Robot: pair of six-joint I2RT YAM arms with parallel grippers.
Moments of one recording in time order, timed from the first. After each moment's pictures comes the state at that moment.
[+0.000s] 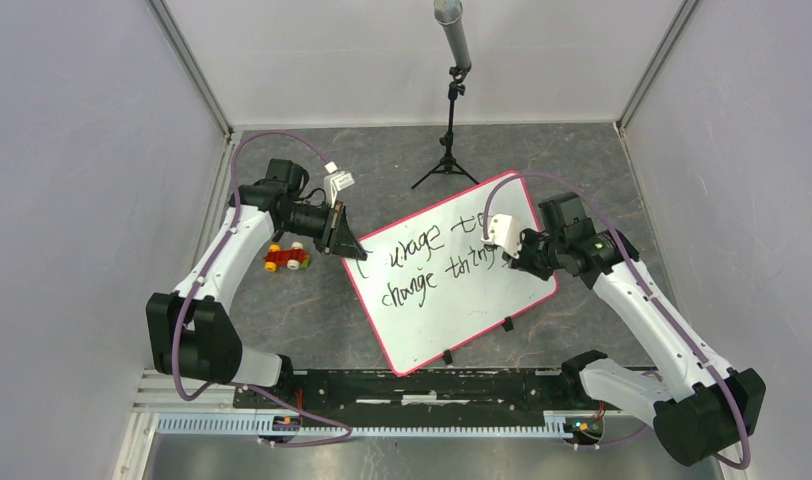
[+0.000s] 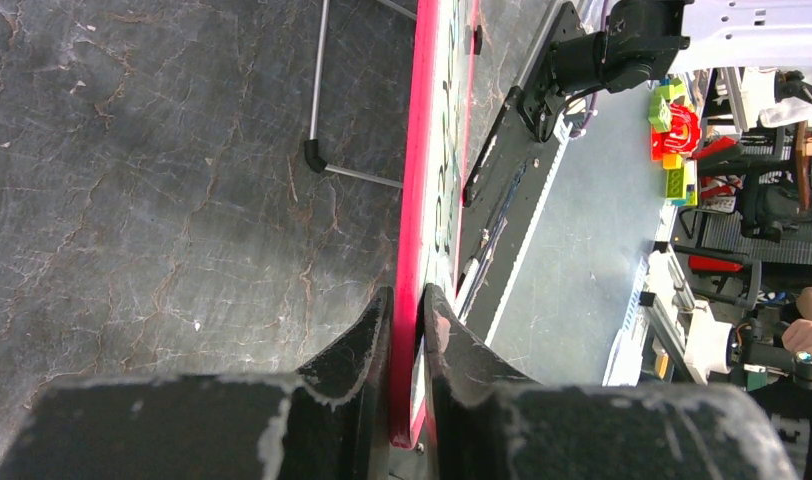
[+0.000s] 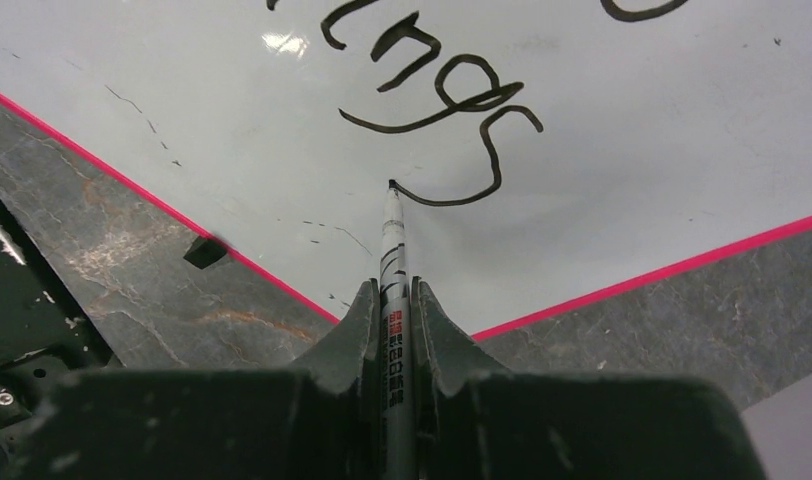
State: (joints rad) left arm -0.17 1.41 1.18 -0.98 1.00 0.29; right arm 0.38 1.06 0.96 -0.89 -0.26 -0.84
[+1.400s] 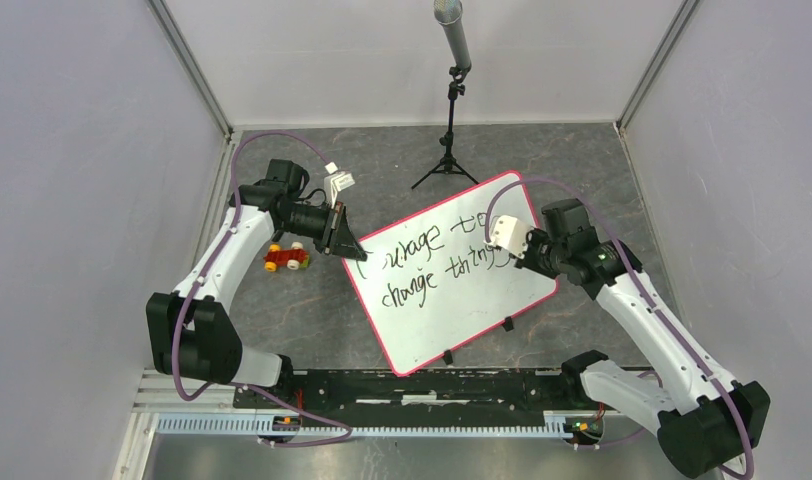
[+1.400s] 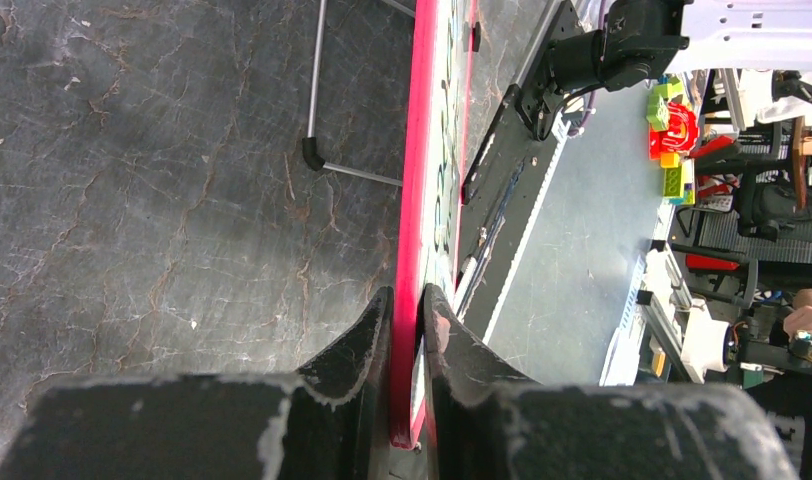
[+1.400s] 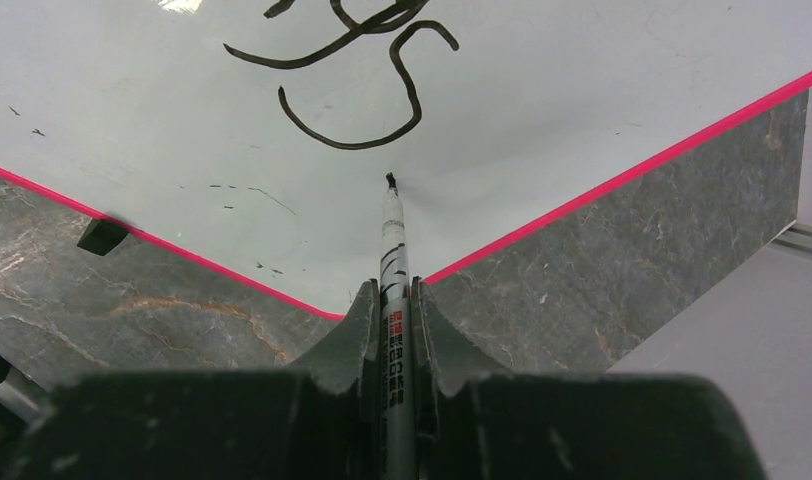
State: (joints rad) left arm -0.17 1.41 1.18 -0.99 1.00 0.29; right arm 0.38 1.00 0.90 -0.81 -0.09 -0.85
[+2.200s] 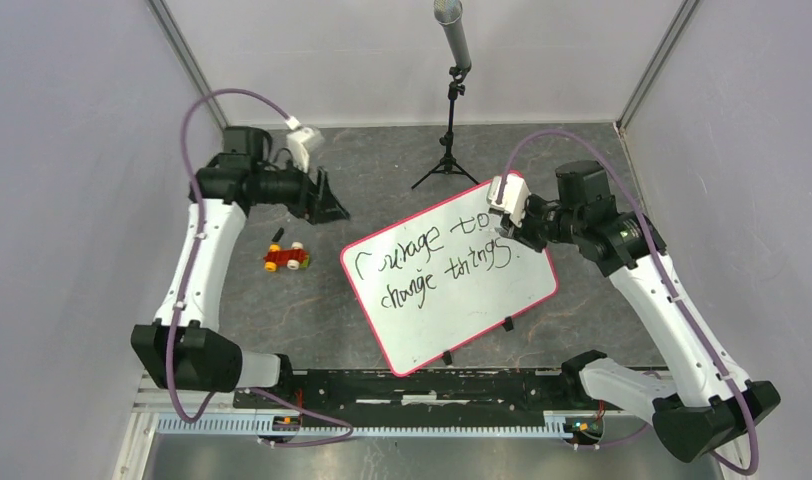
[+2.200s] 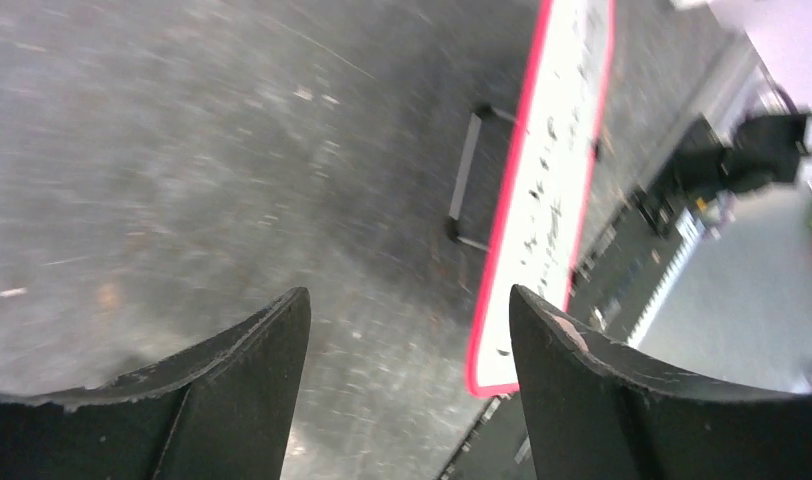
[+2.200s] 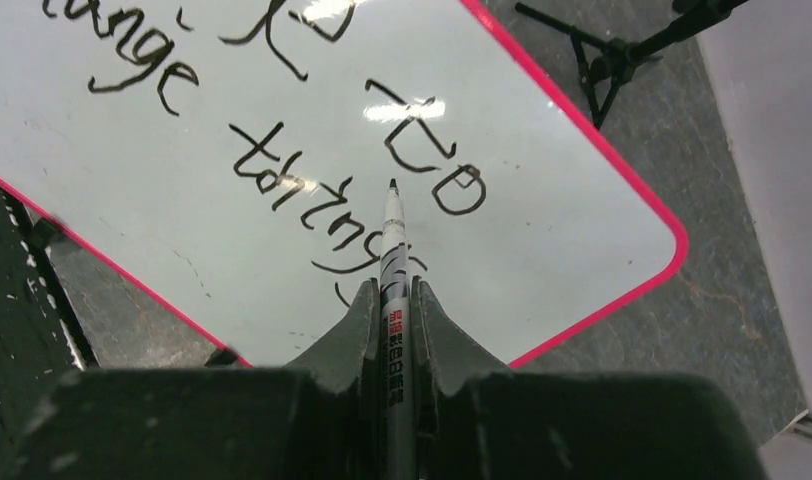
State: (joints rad) left arm -0.09 1.36 1.40 -0.98 0.83 0.28; right arm 0.38 1.07 1.23 -0.89 -0.44 -0.75
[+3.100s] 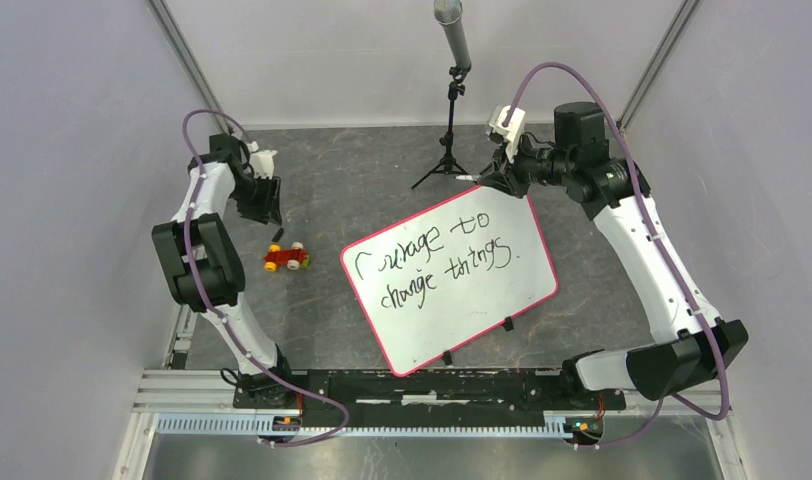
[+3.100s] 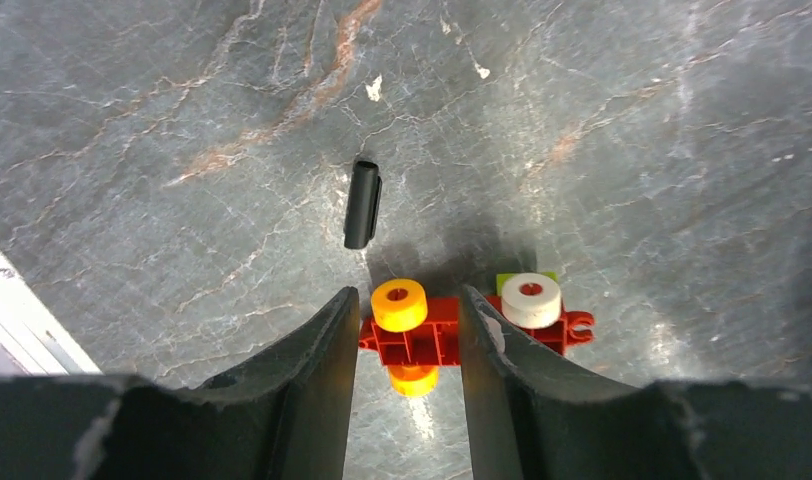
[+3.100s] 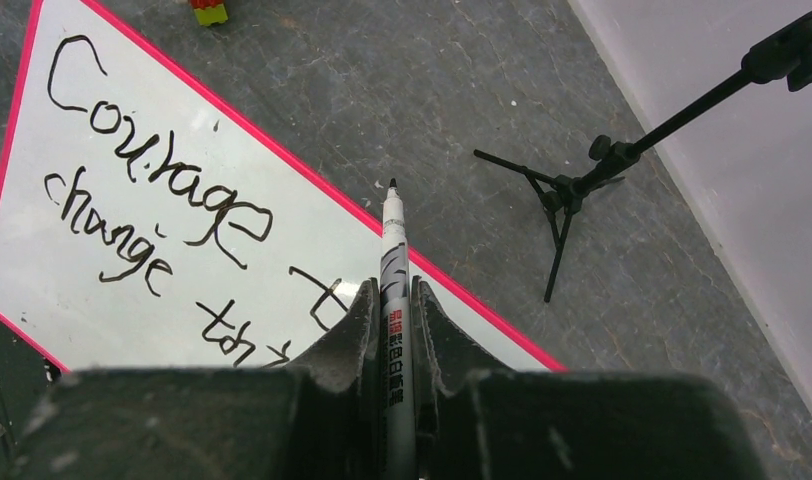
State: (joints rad) left arm 0.24 1.85 1.52 -0.93 0.30 0.39; right arm 0.30 1.36 1.52 -0.72 -0.67 -0.55
